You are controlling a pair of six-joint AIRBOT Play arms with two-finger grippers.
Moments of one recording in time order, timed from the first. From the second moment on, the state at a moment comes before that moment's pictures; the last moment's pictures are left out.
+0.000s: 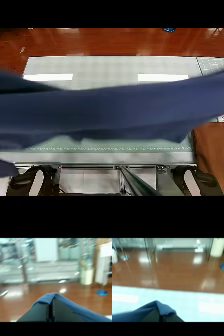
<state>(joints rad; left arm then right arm) 0.21 -0.43 1.74 1.30 -1.22 -1.47 -0.28 -0.57 1.79 -1.12 1.49 1.53</state>
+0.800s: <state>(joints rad) 0.10 -1.05 1.16 1.24 -0.94 -1.53 -0.28 -0.98 1.14 -0.94 1.14 1.39</state>
